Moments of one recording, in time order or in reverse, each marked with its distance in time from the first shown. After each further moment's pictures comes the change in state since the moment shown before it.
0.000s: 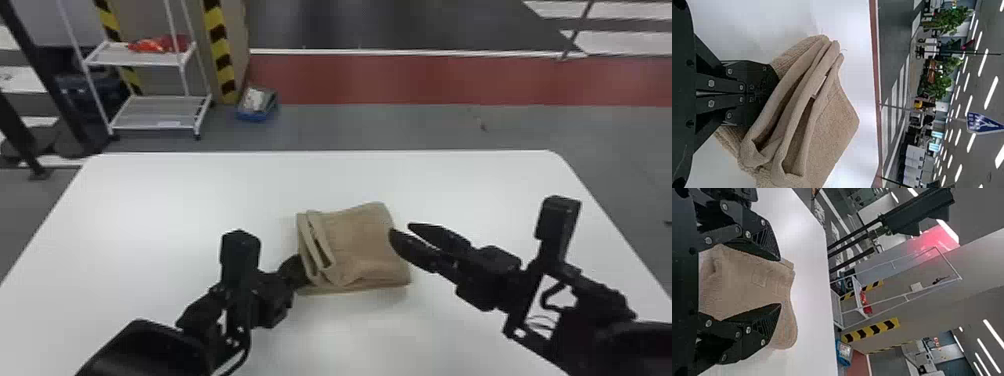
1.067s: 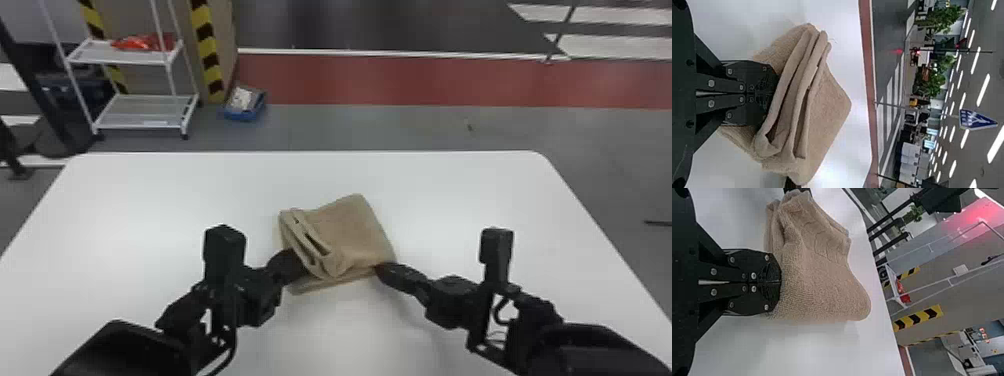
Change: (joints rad) left arm 0.032 0.008 0.008 -0.101 0.002 0.033 -0.017; right arm -0.122 -0.006 0.070 0.359 0.075 -0.073 0.015
